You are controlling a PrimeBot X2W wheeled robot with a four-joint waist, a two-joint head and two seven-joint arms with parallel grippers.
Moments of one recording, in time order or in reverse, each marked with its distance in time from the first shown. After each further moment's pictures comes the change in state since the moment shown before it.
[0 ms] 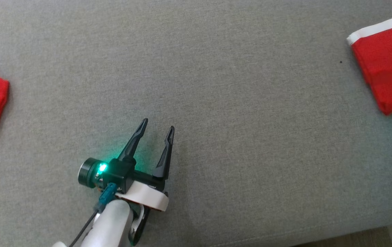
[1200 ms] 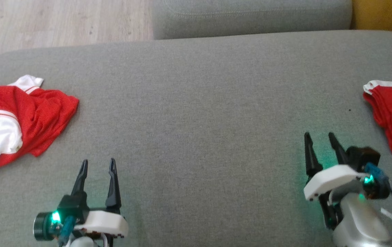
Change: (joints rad) left arm 0.178 -0.001 0.282 0.037 0.029 0.089 0.000; right arm 0.625 0.389 0.248 -0.452 0.328 0.000 -0.072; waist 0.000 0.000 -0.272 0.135
